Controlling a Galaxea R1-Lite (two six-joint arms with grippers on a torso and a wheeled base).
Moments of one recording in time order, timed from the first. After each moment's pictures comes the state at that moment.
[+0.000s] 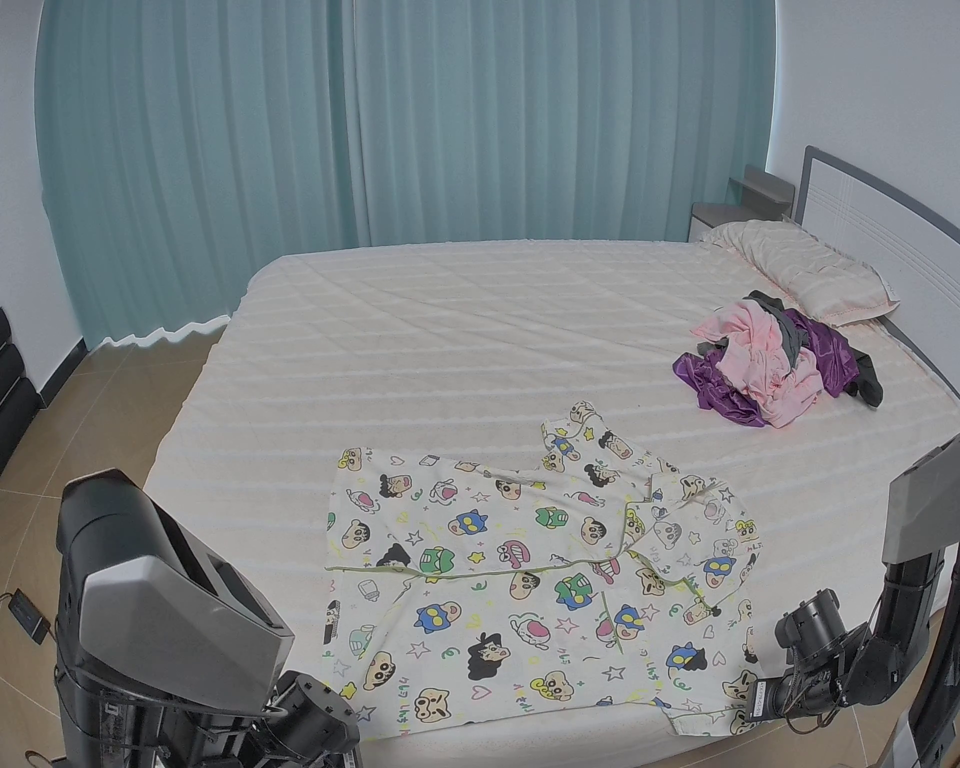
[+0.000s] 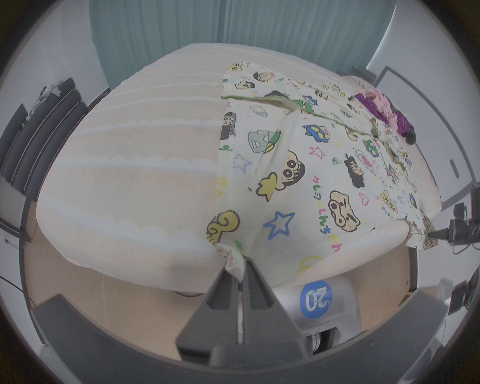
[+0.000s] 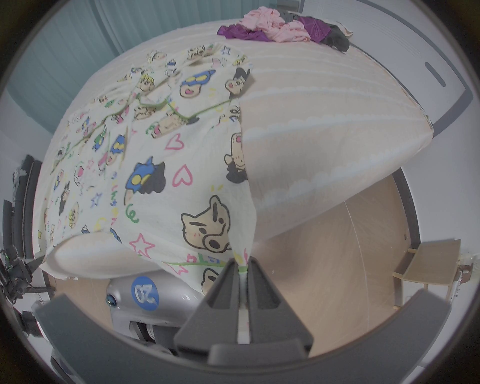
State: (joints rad) left arm -0.74 2.33 -0.02 -1.19 0.31 -0.78; right arm 0.30 2.14 -0.02 -0.87 -0.20 0.49
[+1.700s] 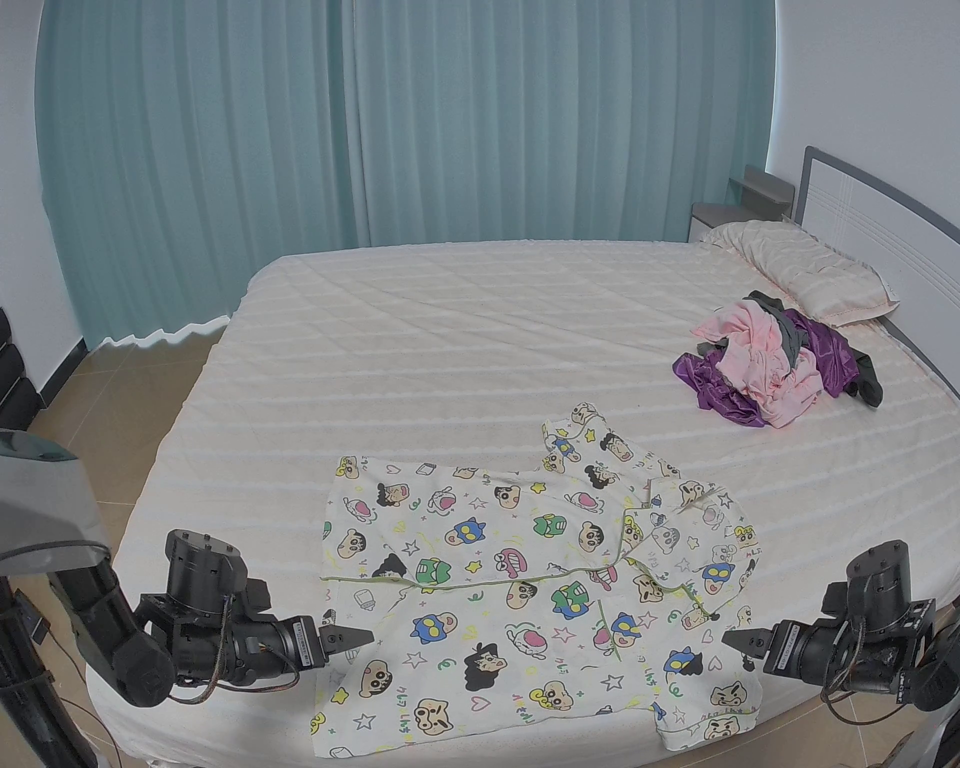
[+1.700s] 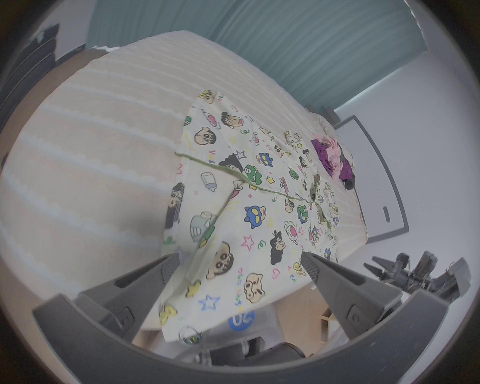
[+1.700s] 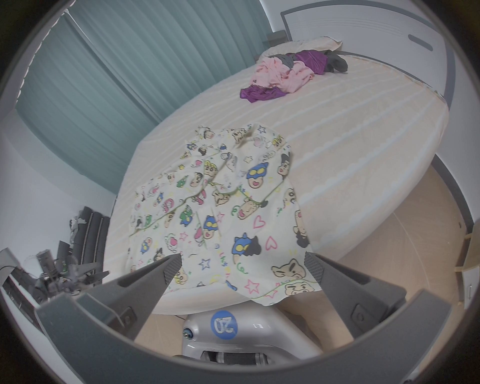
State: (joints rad) left arm -0.31 1.98 -0.22 -0.94 -0.30 -0.60; right arm 0.39 1.64 -0.02 -0.82 -0.09 0.70
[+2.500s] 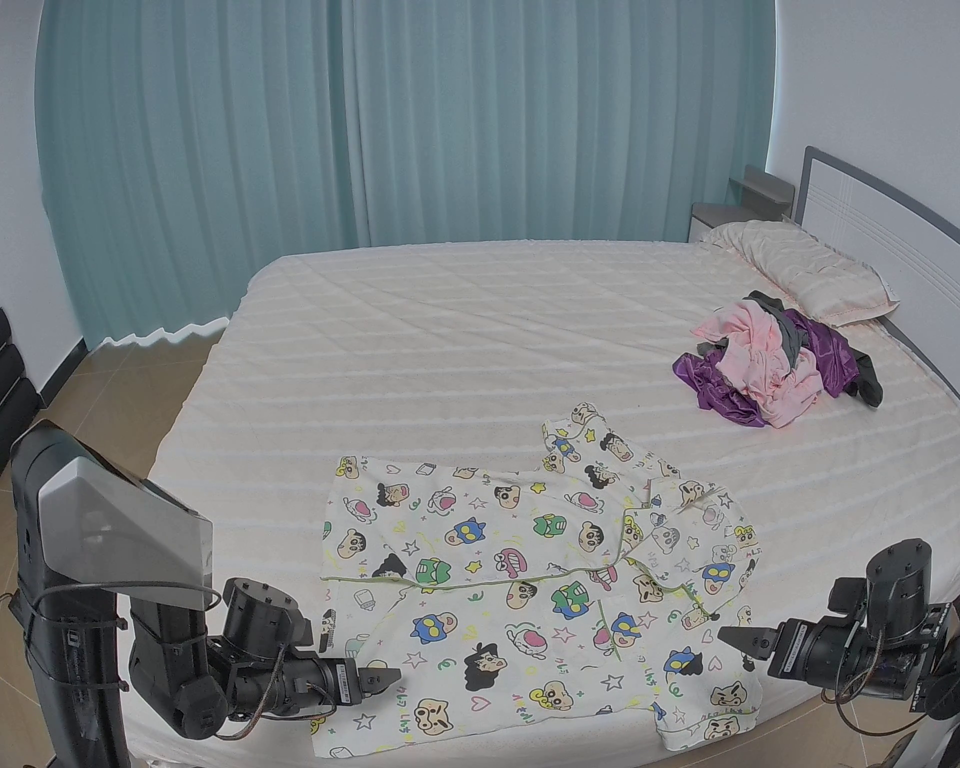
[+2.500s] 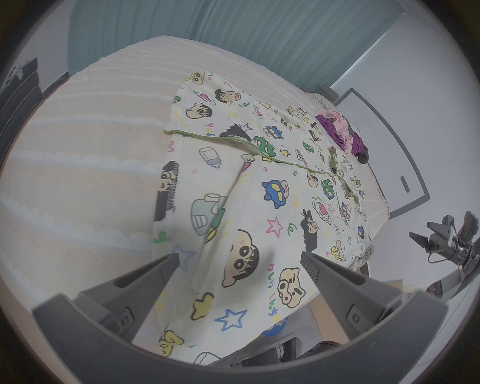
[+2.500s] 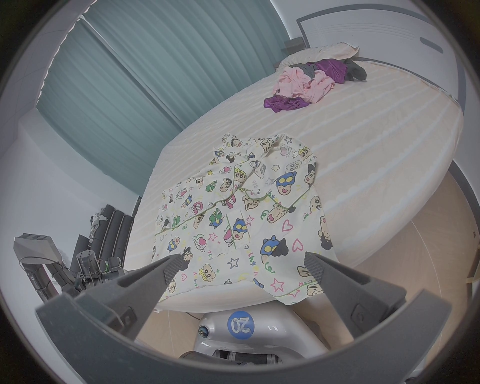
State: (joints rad) left arm -0.42 2.28 -0.18 -1.25 -0.16 -0.51; right arm 0.47 1.51 -0.02 -0.80 -0.09 0.72
